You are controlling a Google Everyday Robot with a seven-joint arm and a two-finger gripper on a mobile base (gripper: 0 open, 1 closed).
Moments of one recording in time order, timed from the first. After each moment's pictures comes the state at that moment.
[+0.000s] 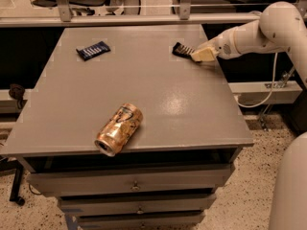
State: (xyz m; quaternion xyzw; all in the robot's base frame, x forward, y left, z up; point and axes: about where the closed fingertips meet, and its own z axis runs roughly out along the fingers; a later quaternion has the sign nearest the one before) arm 0.767 -0.172 0.840 -0.41 0.78 0.18 0.43
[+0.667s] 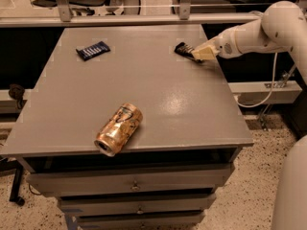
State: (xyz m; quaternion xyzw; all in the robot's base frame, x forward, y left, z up) arm 0.764 -0.170 0.848 -0.42 0.77 0.19 0.44
